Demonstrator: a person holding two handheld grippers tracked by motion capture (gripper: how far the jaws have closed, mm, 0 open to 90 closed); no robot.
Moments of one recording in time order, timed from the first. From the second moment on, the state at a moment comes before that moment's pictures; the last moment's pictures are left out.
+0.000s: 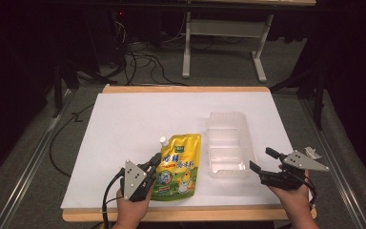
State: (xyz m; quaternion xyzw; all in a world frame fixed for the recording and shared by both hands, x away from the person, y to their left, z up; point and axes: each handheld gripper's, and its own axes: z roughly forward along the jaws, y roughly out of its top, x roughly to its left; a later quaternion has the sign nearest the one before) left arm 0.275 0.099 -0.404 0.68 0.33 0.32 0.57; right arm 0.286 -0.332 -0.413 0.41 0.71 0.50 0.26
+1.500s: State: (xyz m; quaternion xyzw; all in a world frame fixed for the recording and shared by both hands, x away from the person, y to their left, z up) left arm 0.275 0.098 -0.398 0.66 0.33 0.29 0.61; right arm 0.343 -0.196 -0.380 0.39 0.74 0.55 0.08
